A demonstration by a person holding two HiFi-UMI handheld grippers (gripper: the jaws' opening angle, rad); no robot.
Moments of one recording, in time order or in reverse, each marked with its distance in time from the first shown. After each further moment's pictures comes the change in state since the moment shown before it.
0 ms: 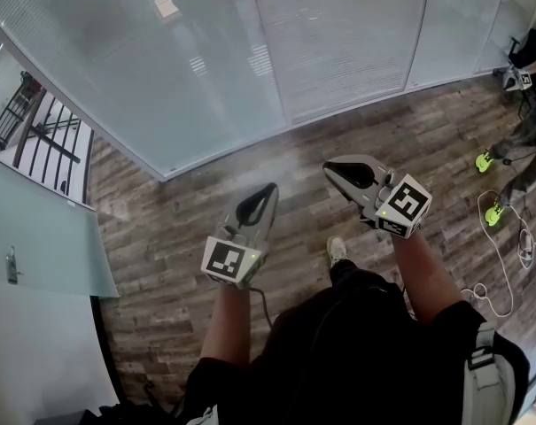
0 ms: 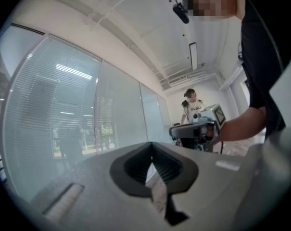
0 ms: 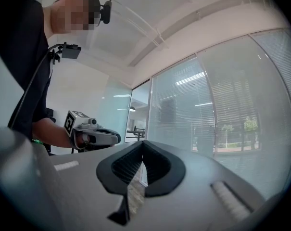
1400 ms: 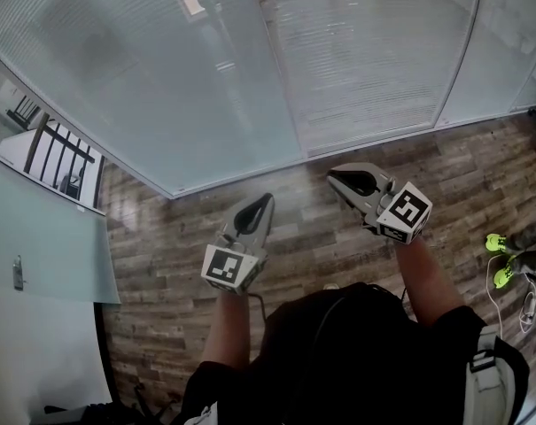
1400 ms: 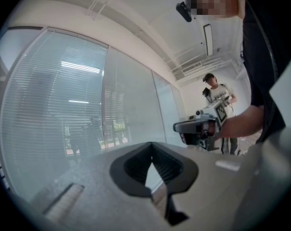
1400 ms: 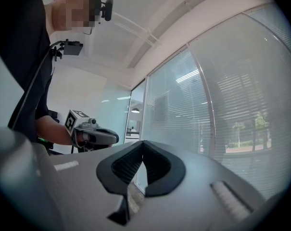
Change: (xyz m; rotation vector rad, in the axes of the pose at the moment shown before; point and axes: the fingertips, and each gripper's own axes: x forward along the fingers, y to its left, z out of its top) left arm 0.173 0.123 -0.050 0.005 0.093 0.158; right arm 0.071 -0.220 -0.028 0.054 -0.022 0.109
